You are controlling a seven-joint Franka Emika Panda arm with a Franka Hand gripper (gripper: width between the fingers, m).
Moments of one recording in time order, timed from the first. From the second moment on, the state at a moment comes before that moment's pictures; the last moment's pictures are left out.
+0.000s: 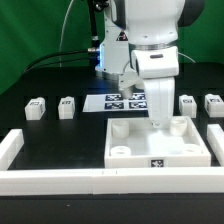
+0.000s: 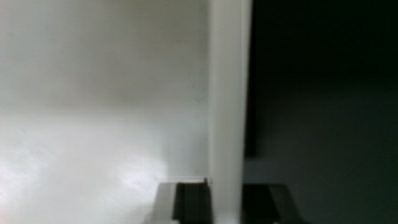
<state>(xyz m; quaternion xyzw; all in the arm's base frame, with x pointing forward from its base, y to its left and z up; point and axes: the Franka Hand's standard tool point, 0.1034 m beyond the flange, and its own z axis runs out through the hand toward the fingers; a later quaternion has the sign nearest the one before) 0.471 0.064 0.012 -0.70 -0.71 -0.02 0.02</state>
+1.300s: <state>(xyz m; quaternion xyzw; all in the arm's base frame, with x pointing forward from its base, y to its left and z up) 0.482 0.073 0.012 -0.72 -0.69 -0.03 0.02</state>
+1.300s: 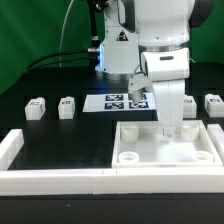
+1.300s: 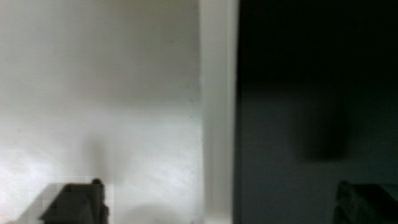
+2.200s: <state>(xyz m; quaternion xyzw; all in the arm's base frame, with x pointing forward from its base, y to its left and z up) 0.468 0.065 0.060 -0.76 -0.65 -0.04 -0.01</state>
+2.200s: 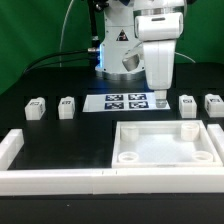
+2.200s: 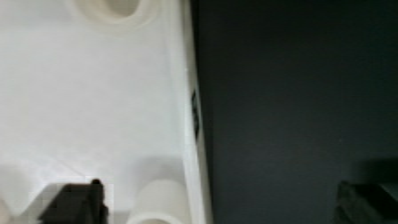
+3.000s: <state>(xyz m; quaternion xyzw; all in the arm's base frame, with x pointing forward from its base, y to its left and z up) 0.452 0.061 0.051 -0.96 -0.27 -0.05 0.03</state>
